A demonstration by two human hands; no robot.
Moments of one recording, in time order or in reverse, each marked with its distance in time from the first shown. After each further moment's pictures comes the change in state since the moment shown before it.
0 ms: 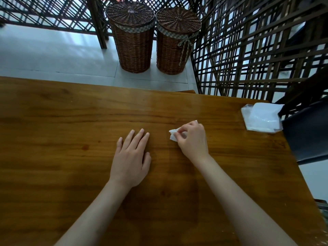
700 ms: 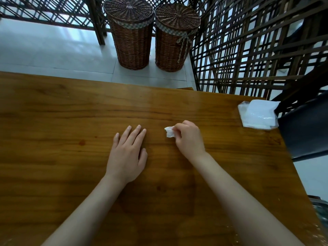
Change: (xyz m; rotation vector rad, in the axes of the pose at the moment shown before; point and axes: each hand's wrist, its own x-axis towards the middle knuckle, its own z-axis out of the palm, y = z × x) left_hand 0.002 -0.002 0.004 0.014 0.011 0.012; right_hand -0.006 -0.002 -0.007 -0.056 -0.074 -0.178
